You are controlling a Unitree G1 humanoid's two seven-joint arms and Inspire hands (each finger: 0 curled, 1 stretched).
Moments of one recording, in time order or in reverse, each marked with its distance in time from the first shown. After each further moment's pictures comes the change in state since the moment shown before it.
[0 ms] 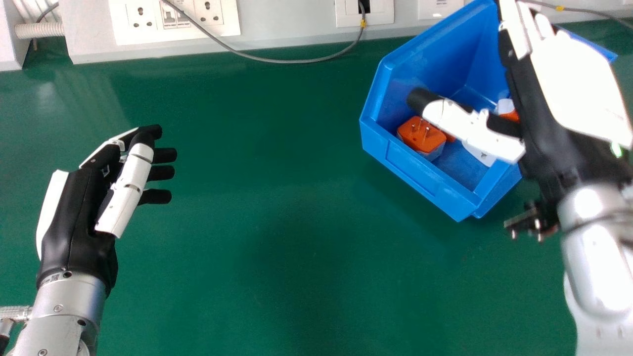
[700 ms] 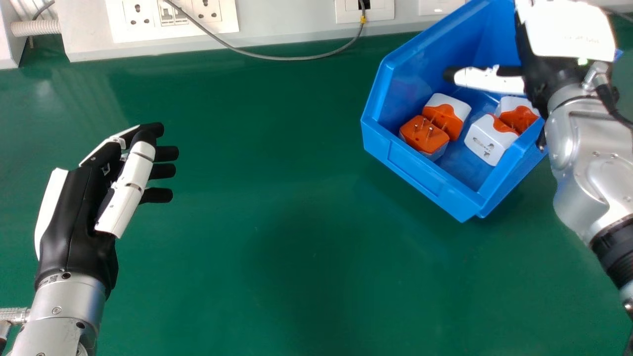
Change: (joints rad) left arm 0.016 -0.004 -0.012 -0.076 0.001 0.068 0.004; right arm -0.739 -0.148 0.166 1.162 -0.013 -0.106 -0.179
